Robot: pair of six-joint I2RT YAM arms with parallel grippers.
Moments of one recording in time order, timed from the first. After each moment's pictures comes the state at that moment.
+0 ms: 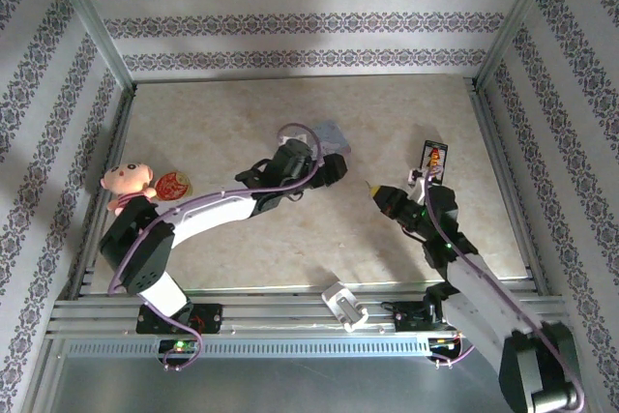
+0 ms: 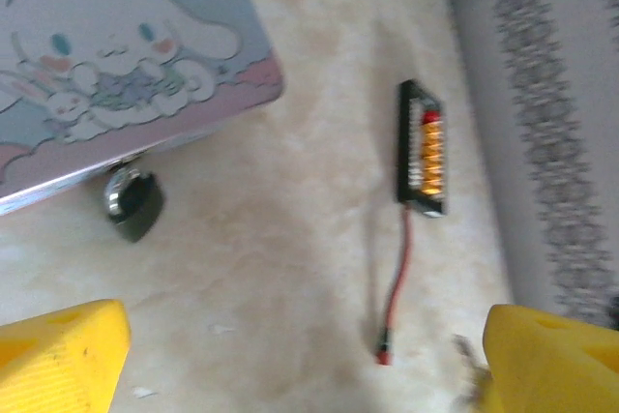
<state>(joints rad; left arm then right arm) -0.78 1.65 1.10 -0.07 -0.04 -0.92 0.22 0.76 0.25 0.15 -0.43 0.91</state>
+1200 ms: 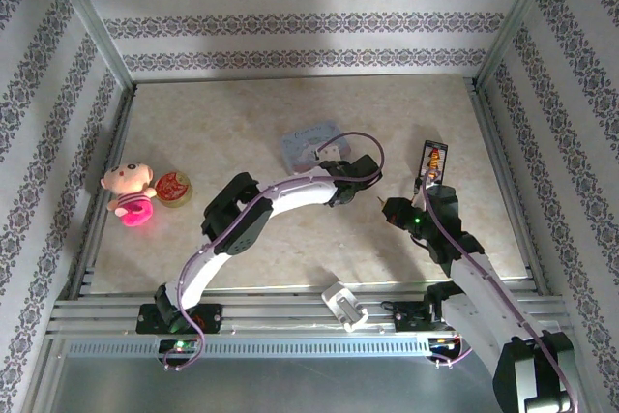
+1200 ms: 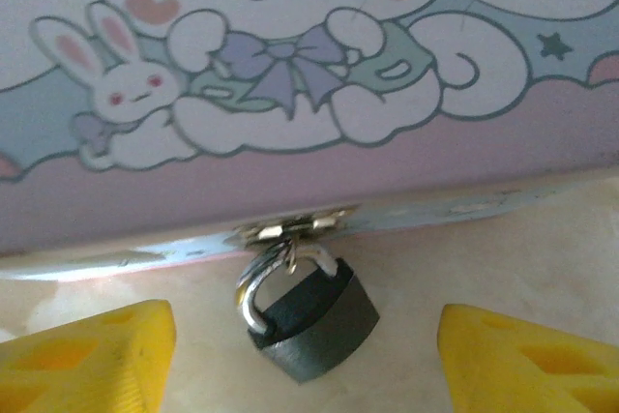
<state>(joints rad) -0.90 2.31 1.81 -0.72 -0.66 -1.13 0.17 0.79 0.31 -0.16 -0.38 0.73</state>
